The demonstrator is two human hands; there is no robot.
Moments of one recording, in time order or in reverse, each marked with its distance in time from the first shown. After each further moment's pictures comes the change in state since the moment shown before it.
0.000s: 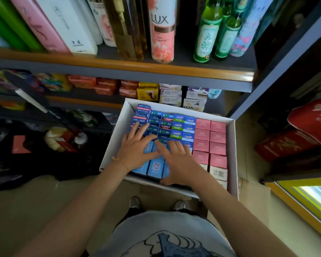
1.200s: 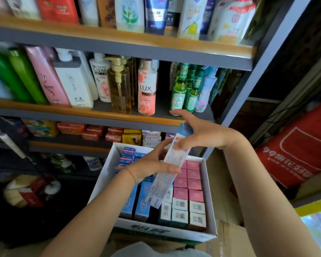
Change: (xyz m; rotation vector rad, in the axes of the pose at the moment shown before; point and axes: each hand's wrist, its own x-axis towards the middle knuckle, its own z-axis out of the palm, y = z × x) left_hand 0.012 0.110 -0.113 -1.194 -0.316 0.292; right_hand -0.062 0.050 -0.230 0.601 0.097 0.028
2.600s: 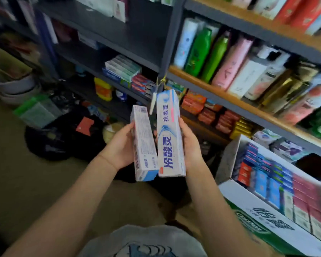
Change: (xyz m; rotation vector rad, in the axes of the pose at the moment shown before) left_hand -0.477 -0.099 -0.264 -1.010 0.773 0.026; right_hand 0.156 -0.302 0.461 1.111 -0.031 0.087
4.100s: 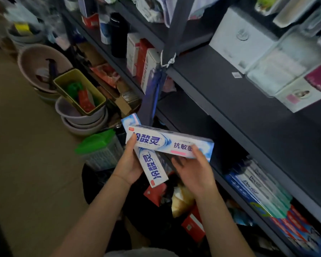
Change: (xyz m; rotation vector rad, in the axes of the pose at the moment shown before) left_hand 0.334 0.608 -0.480 -0.264 0.272 0.308; right_hand 0.621 0.030 0.579 0.262 -0.111 0.205
